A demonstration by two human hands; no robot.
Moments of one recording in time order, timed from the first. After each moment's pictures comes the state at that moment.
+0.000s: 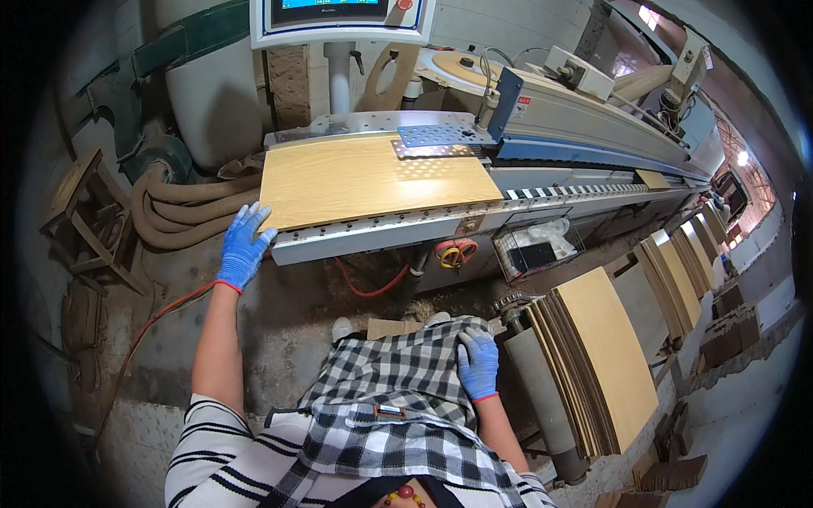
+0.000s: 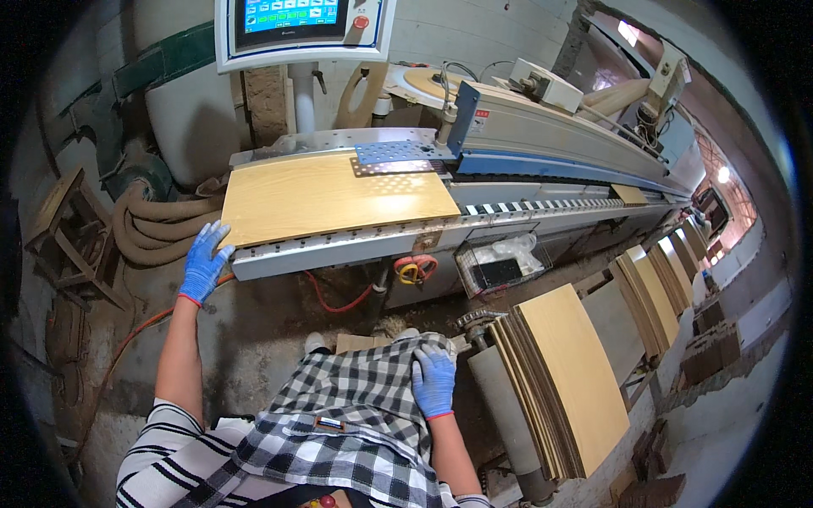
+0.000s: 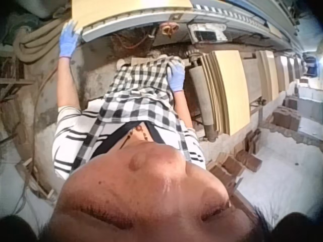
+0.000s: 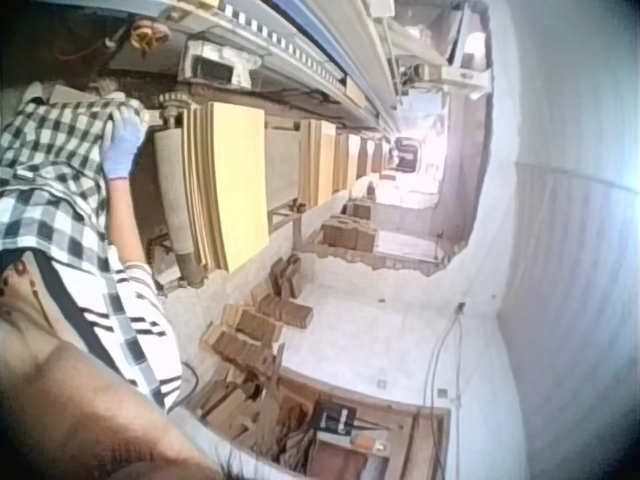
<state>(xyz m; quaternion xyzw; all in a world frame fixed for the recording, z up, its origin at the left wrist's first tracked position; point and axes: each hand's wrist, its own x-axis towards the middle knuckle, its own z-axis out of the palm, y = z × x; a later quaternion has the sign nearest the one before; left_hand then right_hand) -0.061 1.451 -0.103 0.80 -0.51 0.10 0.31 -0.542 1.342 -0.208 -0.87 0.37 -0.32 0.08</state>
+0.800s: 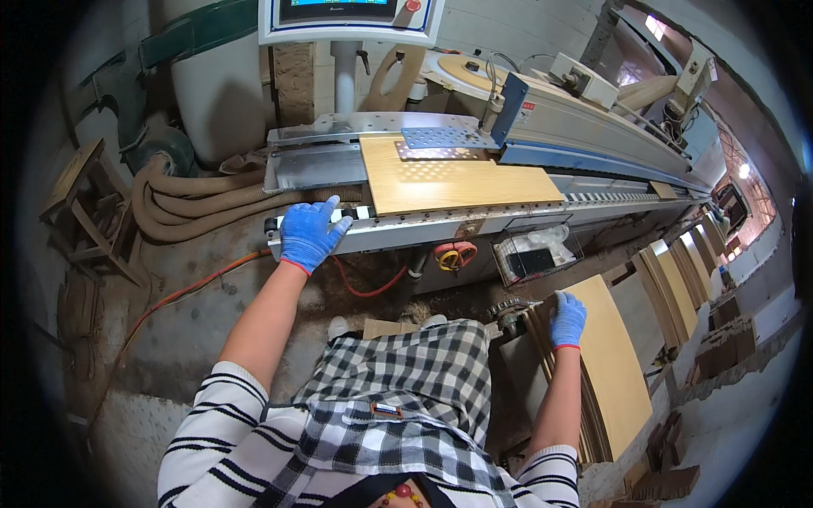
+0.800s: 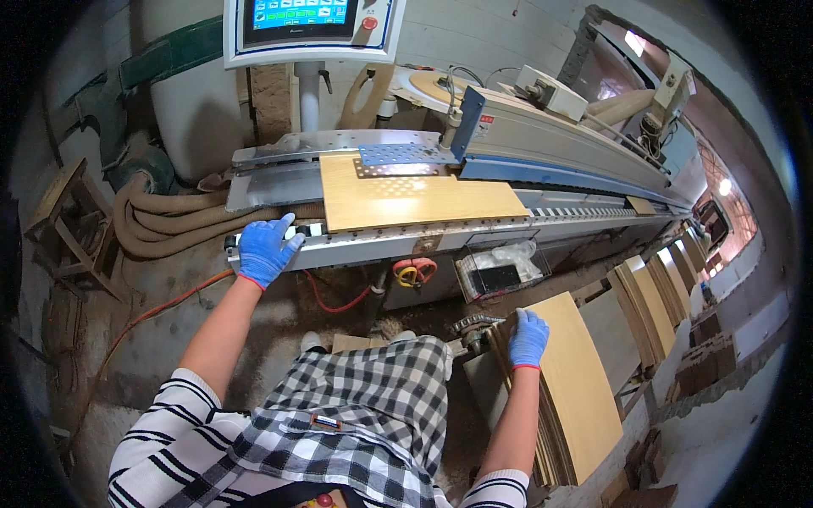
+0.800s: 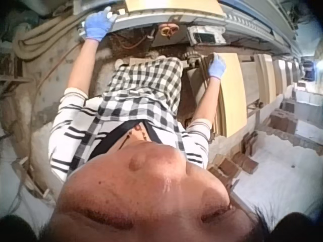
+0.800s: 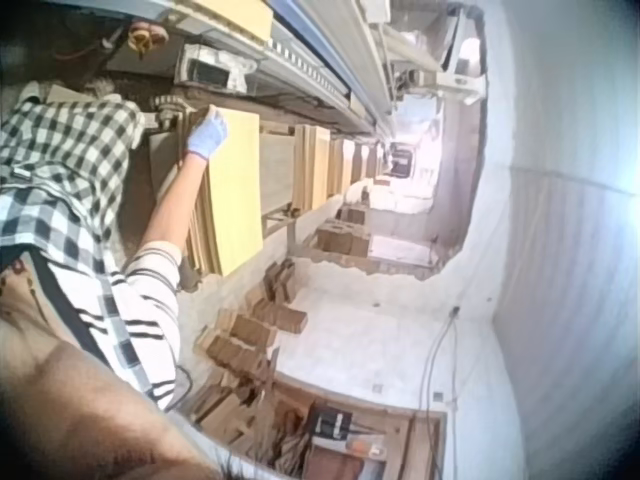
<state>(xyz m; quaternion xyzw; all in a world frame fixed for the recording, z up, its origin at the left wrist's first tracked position) -0.141 1.360 -0.103 0.74 -0.57 0.27 0.25 -0.660 1.183 -0.145 -0.81 0.57 -0.07 -0.10</state>
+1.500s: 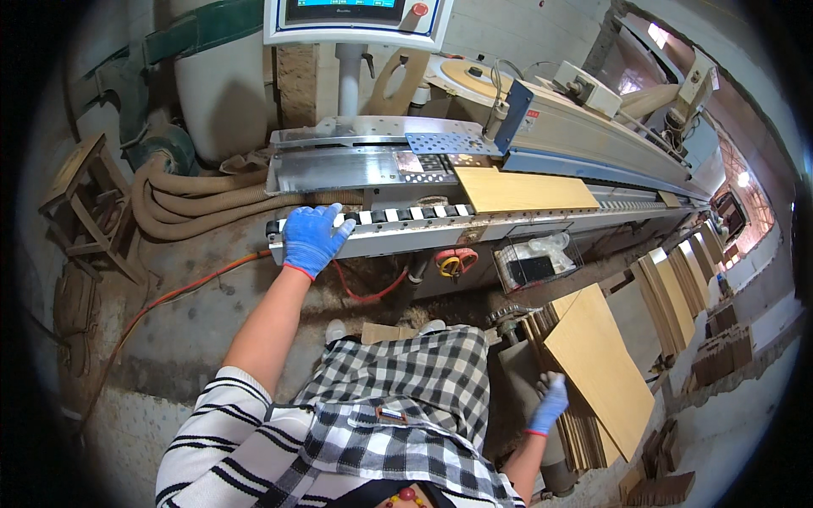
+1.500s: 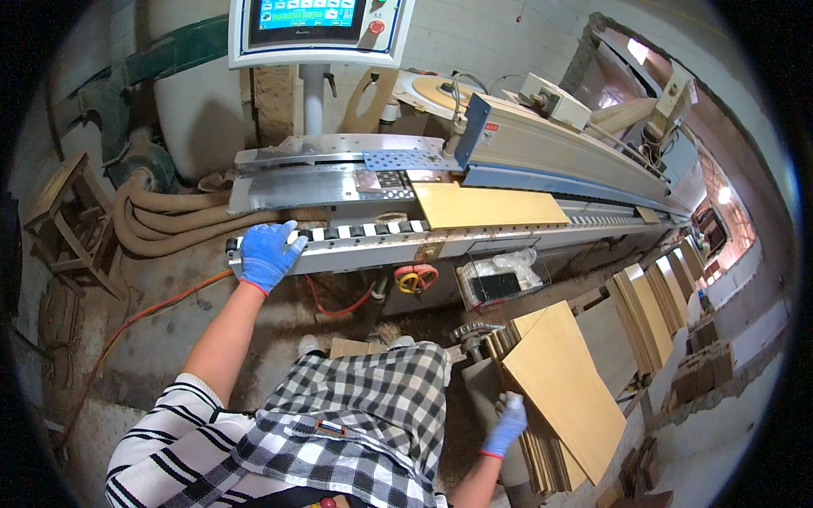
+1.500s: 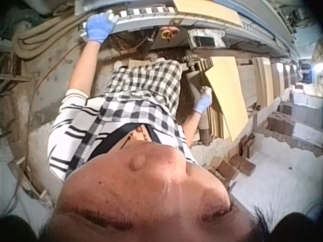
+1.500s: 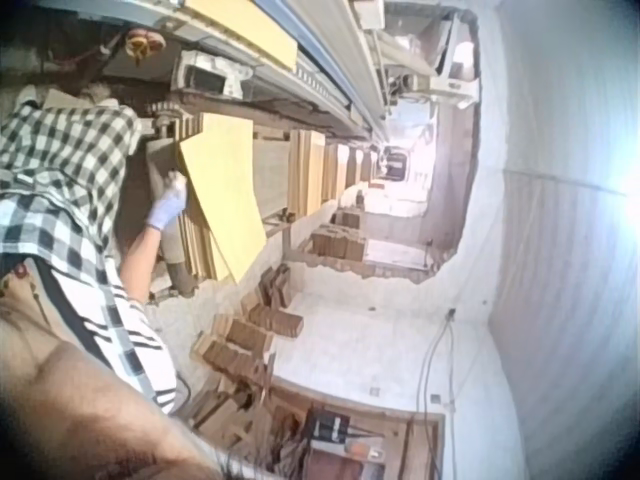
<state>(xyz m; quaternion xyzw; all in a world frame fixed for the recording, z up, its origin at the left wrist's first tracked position) -0.150 1.358 -0.098 0.74 -0.55 0.27 0.27 -0.717 1.336 -0.214 -0.42 0.61 -0.53 0.41</state>
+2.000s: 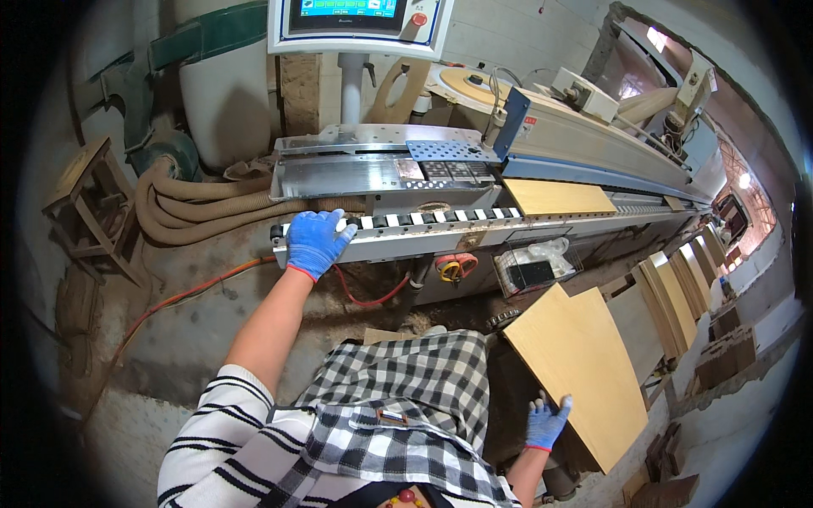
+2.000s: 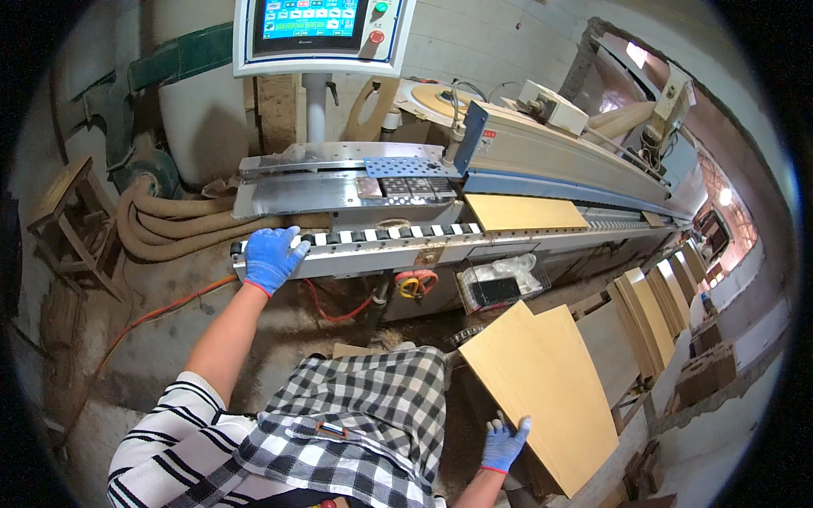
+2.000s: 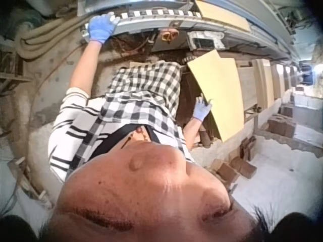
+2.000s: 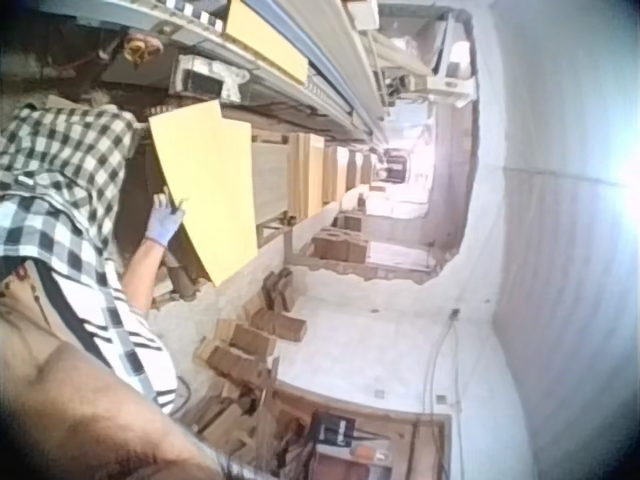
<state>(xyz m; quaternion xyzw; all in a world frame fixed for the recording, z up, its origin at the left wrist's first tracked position) -0.145 1.359 -0.099 0.75 -0.56 0.27 0.24 -0.707 1.370 -0.199 -0.11 0.46 -0.66 0.58</state>
